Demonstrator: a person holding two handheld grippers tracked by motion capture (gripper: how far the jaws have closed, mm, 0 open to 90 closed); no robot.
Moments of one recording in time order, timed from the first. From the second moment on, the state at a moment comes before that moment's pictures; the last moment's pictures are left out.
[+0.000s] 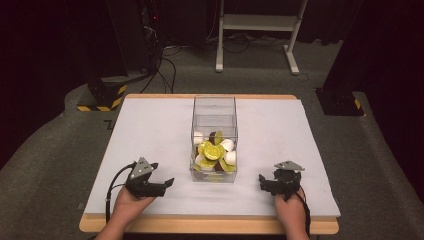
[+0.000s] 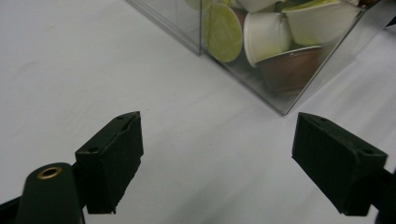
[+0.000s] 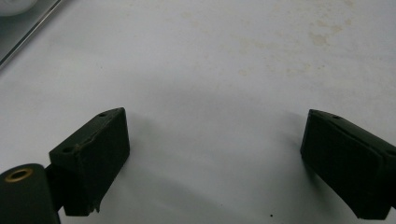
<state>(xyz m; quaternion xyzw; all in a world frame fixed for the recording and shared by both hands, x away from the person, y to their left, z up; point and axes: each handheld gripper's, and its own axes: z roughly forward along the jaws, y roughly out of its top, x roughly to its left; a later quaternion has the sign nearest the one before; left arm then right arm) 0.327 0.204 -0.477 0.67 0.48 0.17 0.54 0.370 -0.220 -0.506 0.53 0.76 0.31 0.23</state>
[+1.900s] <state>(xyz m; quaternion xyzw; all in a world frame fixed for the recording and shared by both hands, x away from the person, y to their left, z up) 0.354 0.141 -0.425 0.66 0.42 0.11 0.61 0.370 -0.220 -0.506 0.53 0.76 0.31 0.22</state>
